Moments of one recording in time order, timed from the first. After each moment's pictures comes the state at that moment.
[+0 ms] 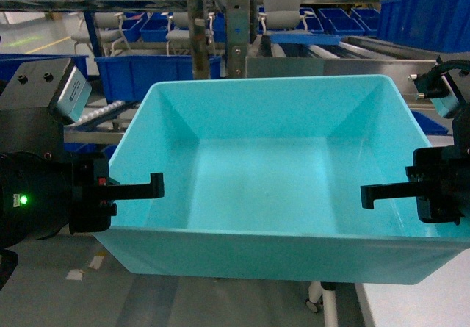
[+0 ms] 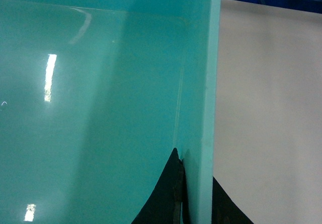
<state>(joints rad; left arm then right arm) -0.34 1.56 0.59 0.36 -0.18 -0.26 0.33 1.65 0.68 0.39 0.25 0.11</state>
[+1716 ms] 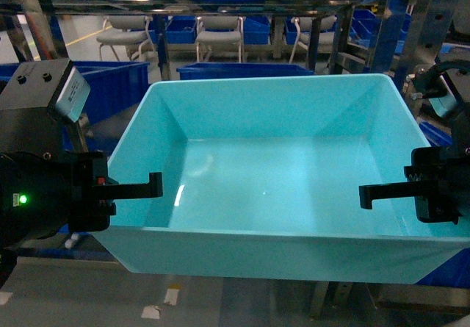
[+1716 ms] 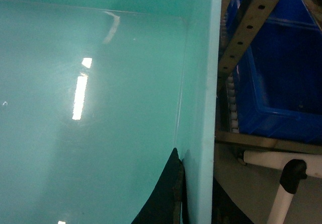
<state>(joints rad) -0.34 1.56 0.59 0.36 -0.18 -0.26 0.34 1.65 0.68 0.39 0.25 0.10</state>
